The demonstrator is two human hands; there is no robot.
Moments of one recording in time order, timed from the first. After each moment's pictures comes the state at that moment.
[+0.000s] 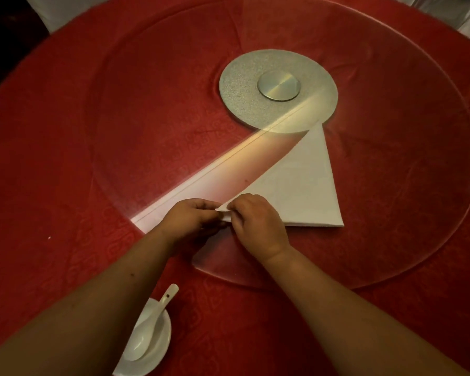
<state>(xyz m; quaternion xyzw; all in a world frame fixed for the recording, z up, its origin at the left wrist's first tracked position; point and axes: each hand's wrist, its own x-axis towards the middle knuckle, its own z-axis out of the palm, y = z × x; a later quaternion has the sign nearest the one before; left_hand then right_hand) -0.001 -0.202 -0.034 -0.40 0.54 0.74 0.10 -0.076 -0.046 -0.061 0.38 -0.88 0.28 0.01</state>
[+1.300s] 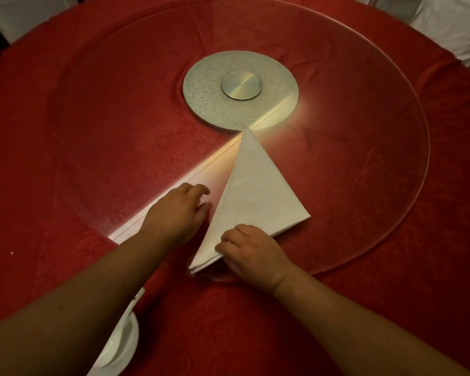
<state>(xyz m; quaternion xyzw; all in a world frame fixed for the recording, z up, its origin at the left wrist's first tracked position) -0.030 -0.169 -0.033 -0.12 0.98 0.18 0.05 -0.060 0.046 -0.071 0.58 -0.80 0.16 0.03</state>
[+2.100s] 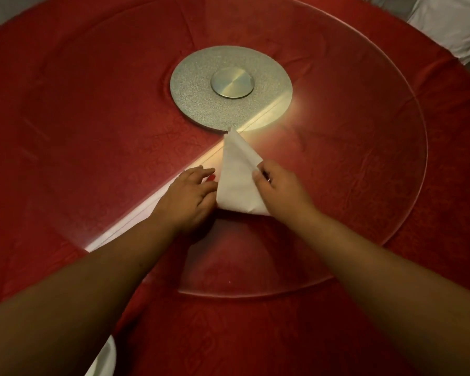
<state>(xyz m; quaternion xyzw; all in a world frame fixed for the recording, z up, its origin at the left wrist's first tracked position) -0.091 -0.167 -0.064 -0.01 0.98 0.21 0.05 -0.181 0.052 -0.014 0.23 -0.90 0.36 -0.09</state>
